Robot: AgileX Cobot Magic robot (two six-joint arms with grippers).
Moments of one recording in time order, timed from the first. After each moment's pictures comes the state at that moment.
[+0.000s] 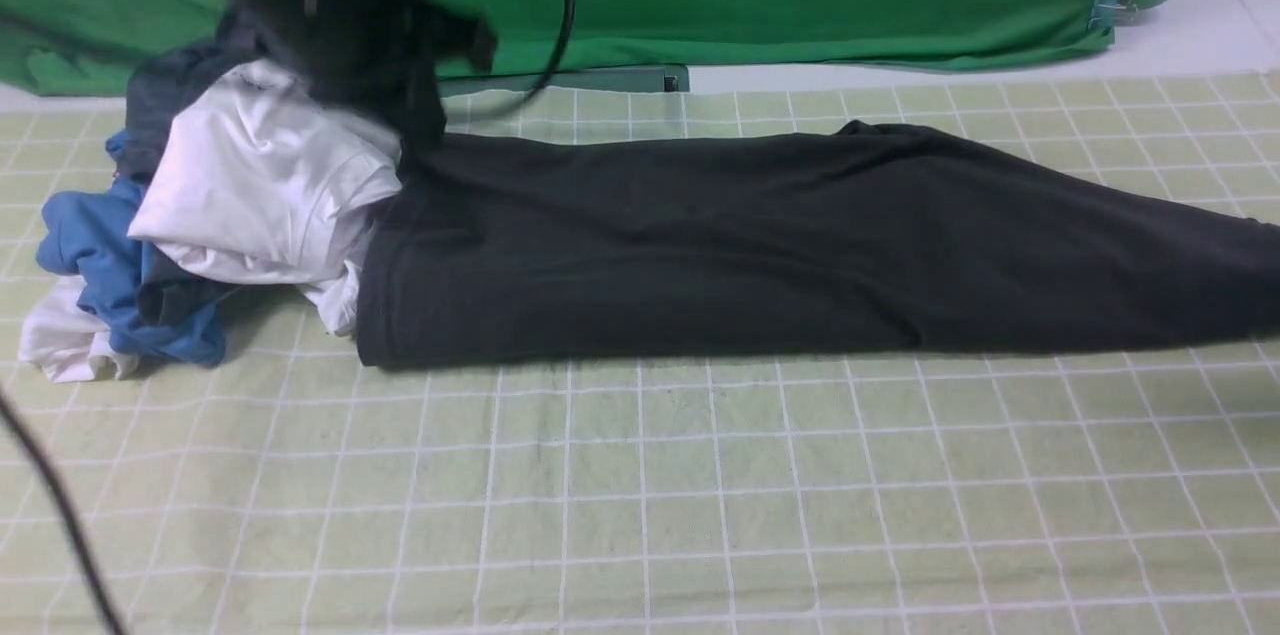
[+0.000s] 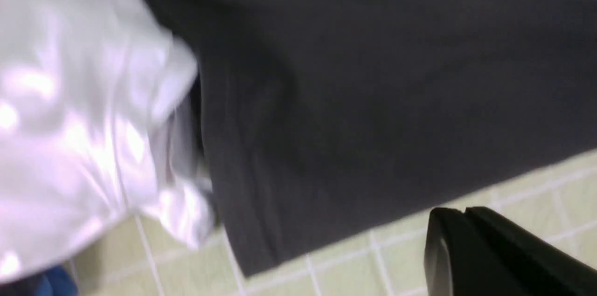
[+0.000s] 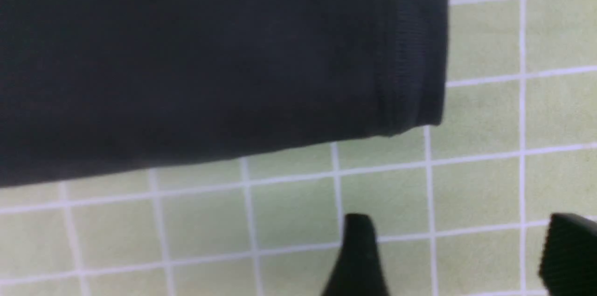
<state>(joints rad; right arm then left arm) -0.29 1.85 -1.48 0.15 1.04 -0.24 -0.18 1.75 -1.56 -0.18 1.07 0.08</state>
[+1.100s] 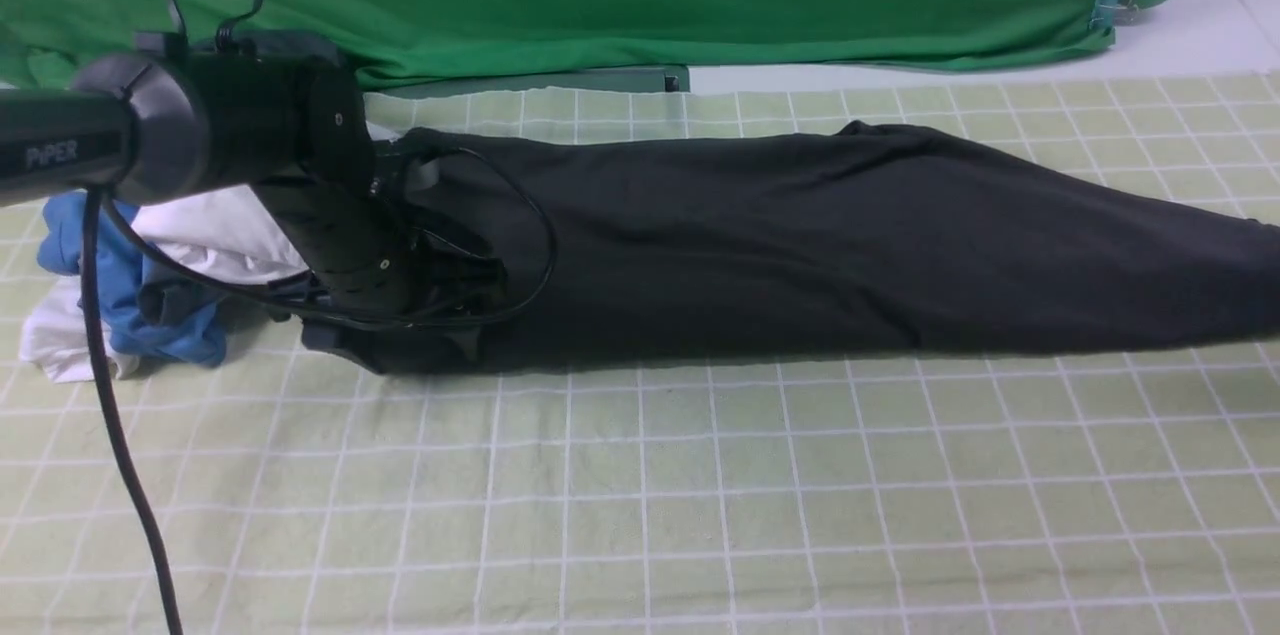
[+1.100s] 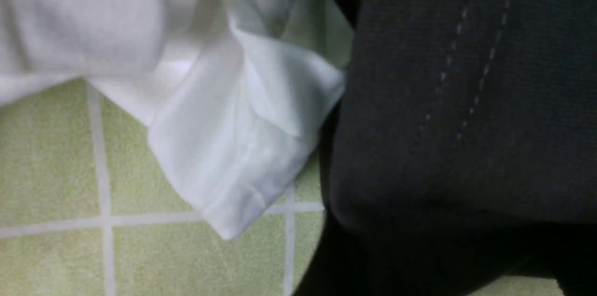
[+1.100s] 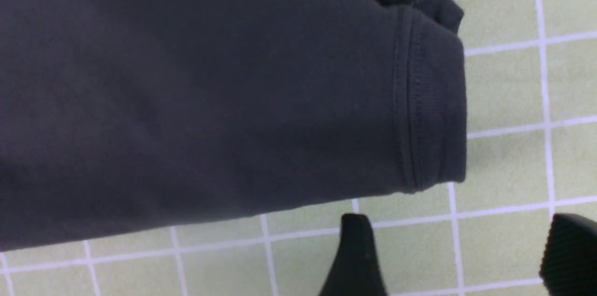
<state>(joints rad) -0.29 1.87 -1.48 0.22 0.96 -0.24 -0.17 1.97 -1.29 -0.11 0.79 -0.18</state>
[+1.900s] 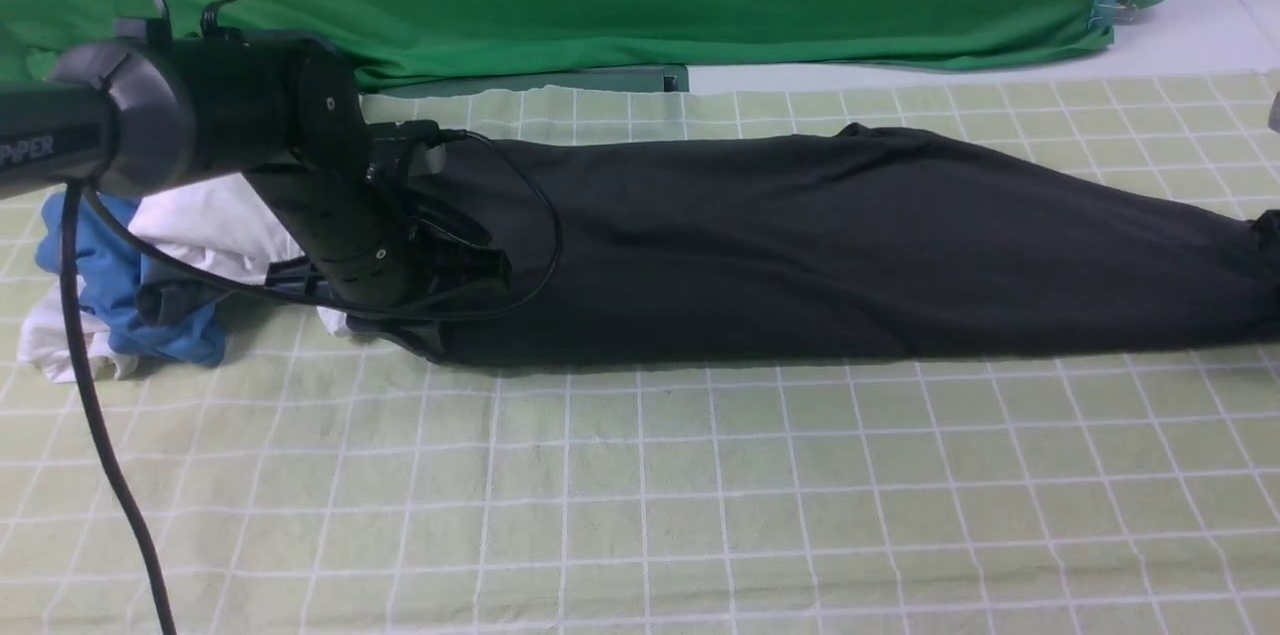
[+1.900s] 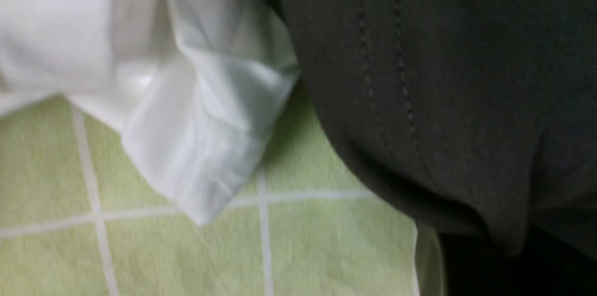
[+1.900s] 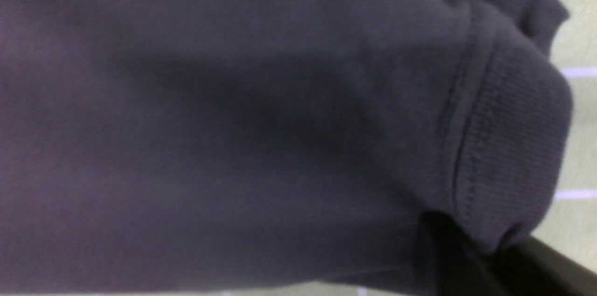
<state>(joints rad) -0.29 2.04 -1.48 0.21 0.91 -0.35 -0.18 1.92 -1.29 -0.13 0.82 -0.10</state>
